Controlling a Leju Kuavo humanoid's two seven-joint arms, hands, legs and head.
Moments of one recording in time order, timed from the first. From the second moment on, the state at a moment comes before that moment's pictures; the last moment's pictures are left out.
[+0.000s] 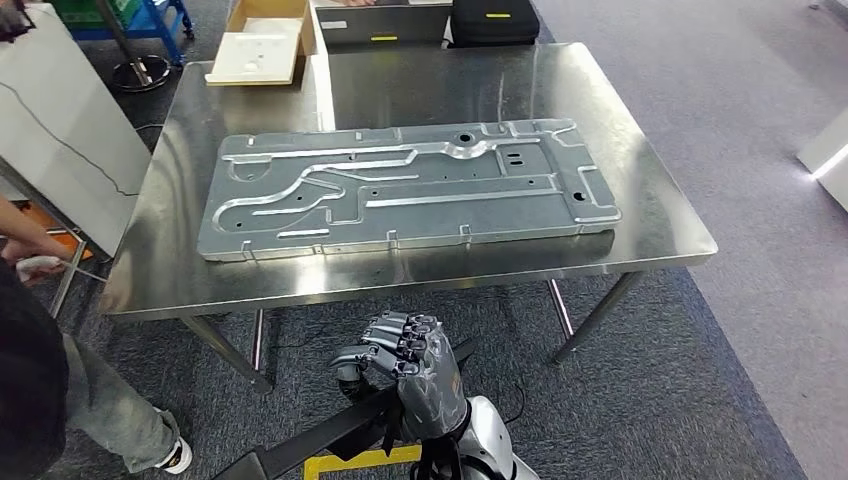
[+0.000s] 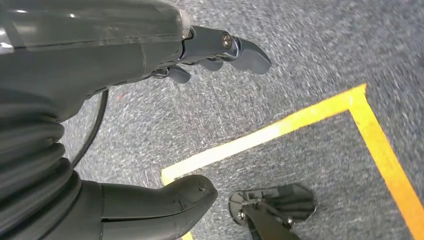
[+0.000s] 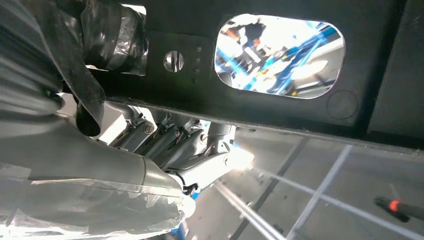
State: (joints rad) left arm -0.11 -0.14 0.73 -0.20 -0.77 0.16 -0.48; right arm -0.22 0.06 0.81 -1.62 0.67 -0.62 -0.46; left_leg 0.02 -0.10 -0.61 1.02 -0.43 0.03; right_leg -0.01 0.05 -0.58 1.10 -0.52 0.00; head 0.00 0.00
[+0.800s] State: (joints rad) left arm -0.10 -0.15 0.73 -0.20 -0.77 0.16 -0.50; right arm -0.15 0.02 0.69 -1.66 0.63 -0.67 -0.44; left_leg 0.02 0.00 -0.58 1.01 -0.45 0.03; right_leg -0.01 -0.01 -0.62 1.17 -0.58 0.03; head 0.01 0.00
